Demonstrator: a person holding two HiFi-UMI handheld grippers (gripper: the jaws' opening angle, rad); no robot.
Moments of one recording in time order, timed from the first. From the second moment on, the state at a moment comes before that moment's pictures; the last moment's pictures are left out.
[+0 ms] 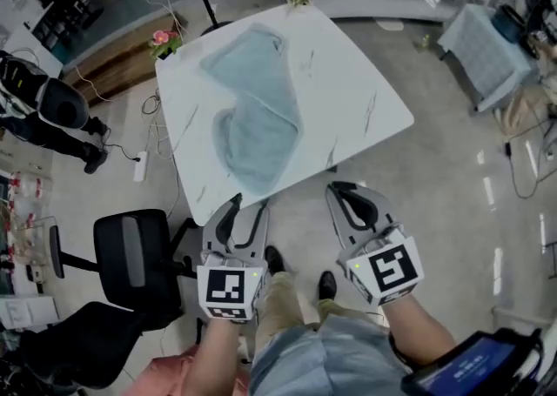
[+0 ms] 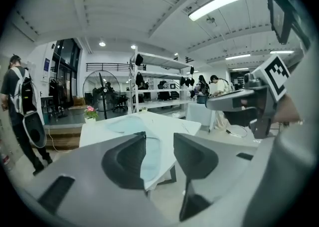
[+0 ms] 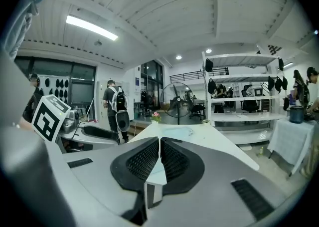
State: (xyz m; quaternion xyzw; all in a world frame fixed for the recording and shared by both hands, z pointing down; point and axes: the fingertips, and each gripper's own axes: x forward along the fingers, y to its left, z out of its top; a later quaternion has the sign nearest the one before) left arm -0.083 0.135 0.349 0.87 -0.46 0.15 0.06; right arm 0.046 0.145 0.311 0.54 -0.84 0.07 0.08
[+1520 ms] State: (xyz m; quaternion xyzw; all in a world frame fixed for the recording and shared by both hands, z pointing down) left arm -0.067 0.068 0.356 0.91 -0.31 0.17 0.21; right arm 0.030 0.058 0.344 0.57 -0.80 0.09 0.11
